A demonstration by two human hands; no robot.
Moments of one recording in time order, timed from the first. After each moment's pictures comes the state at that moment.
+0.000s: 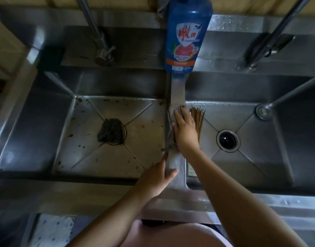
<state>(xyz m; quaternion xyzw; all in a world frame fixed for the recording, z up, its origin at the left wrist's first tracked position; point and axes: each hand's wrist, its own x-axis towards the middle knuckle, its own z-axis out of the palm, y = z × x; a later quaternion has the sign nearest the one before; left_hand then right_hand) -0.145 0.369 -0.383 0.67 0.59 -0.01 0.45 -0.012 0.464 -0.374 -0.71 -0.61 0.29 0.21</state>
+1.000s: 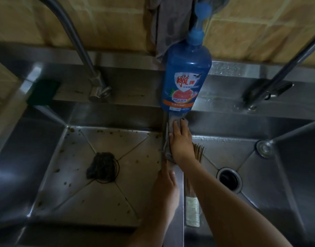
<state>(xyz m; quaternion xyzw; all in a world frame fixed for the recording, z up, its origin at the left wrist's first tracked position) -0.075 0.462 -0.392 0.58 0.70 0.22 0.36 -0.001 0.574 -0.378 -0.72 -0.63 0.27 0.10</state>
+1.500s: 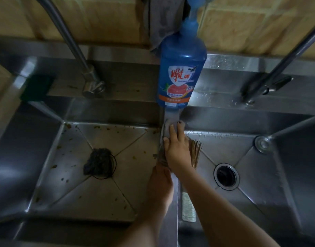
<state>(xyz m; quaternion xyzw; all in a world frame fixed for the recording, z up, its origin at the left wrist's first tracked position) -0.072 0.466 -0.406 0.58 0.73 0.15 0.32 -0.004 0.545 -0.370 -0.72 -0.61 0.30 0.15</state>
